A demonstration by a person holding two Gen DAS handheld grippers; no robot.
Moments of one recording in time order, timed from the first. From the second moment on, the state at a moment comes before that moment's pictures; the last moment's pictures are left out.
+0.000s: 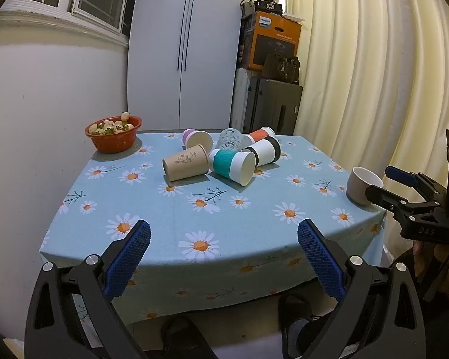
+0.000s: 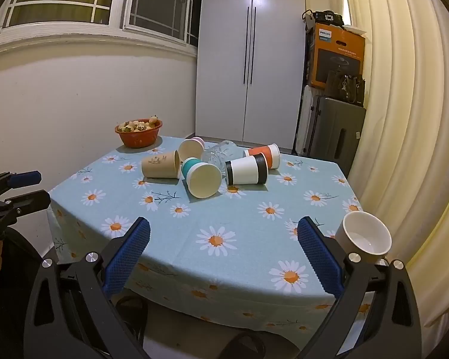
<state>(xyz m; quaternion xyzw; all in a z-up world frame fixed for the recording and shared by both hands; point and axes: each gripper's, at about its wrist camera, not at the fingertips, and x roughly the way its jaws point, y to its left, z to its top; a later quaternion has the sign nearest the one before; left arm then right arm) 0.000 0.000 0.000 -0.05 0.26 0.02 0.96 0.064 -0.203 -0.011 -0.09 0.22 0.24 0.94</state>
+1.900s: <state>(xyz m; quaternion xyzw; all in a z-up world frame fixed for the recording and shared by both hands) -0.001 -0.005 0.000 -0.05 0.26 0.01 0.96 0.066 -0.205 -0.014 -0.10 0.23 0.24 0.94</state>
